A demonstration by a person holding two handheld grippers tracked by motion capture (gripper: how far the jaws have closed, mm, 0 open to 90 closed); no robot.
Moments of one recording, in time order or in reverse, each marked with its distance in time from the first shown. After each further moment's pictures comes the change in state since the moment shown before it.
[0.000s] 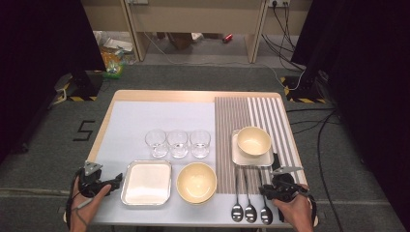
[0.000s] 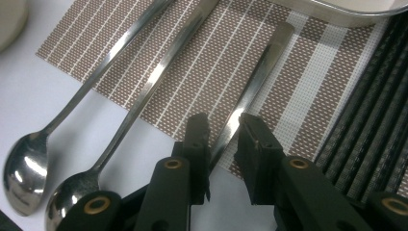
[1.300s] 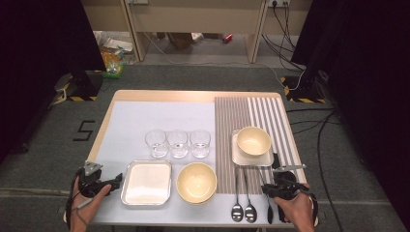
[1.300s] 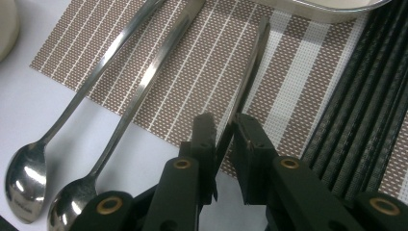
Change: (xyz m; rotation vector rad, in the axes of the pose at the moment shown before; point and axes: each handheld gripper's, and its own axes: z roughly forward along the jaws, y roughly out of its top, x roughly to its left) left arm 0.000 0.000 0.000 -0.002 0.005 0.001; right arm -0.003 0.003 -0.003 0.015 -0.024 0.052
